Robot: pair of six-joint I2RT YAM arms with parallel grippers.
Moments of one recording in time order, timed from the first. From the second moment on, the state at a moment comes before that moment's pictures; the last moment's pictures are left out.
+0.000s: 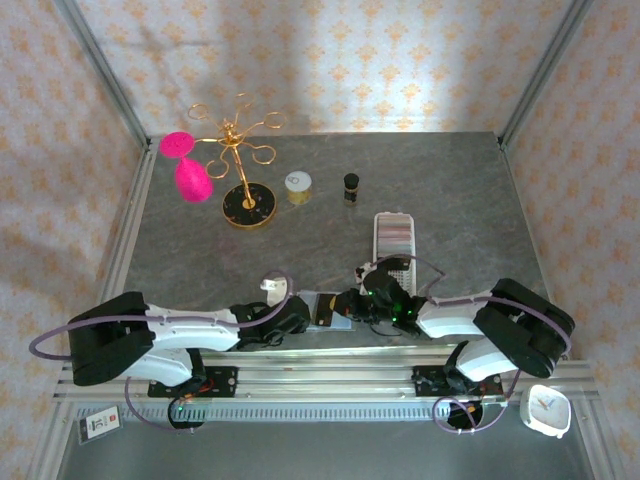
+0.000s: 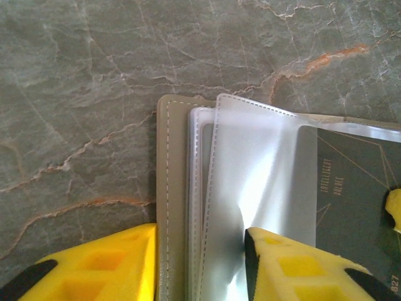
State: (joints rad) left arm -1.09 1.32 0.42 -0.09 -0.36 -1.17; right arm 0.87 1.41 0.31 0.45 -0.27 1.11
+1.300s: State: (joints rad) left arm -1.02 1.20 0.24 0.17 -0.25 -1.20; right arm 0.92 1.61 0.45 0.49 -0.30 1.16
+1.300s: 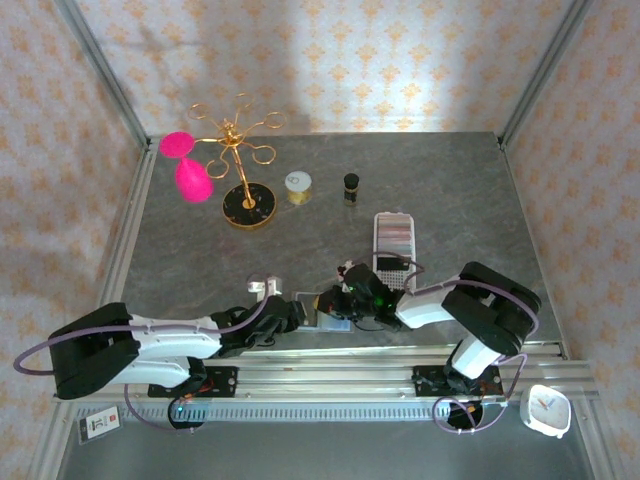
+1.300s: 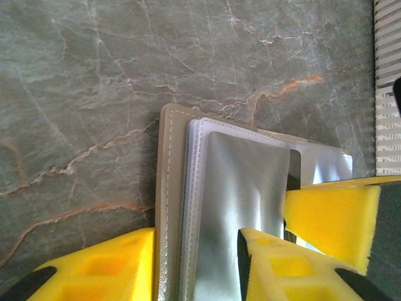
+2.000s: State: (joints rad) left arm -1.01 1.09 0.20 0.13 -0.23 -1.22; right arm 0.94 1.37 0.55 0.08 -0.11 1.02
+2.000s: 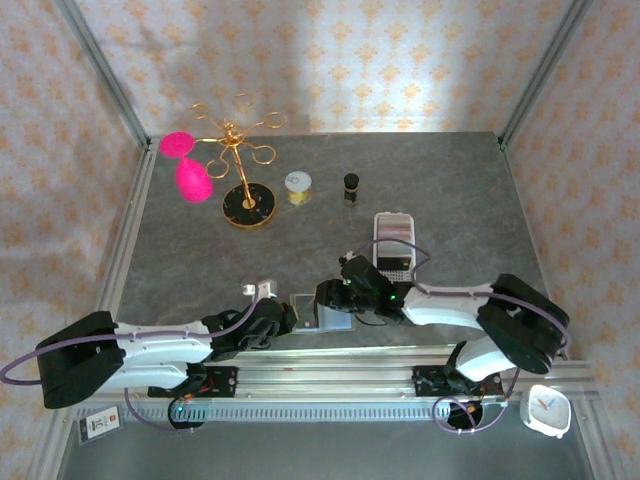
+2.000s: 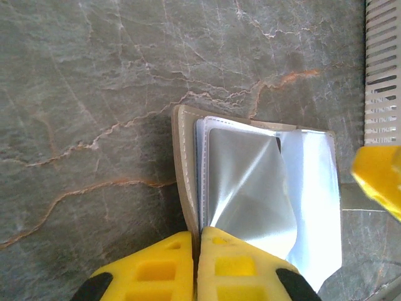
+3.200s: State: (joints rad) left arm -1.01 0.92 0.19 -0.10 -0.24 -1.21; right arm 0.94 1.20 0.55 -0.31 0.07 0.92
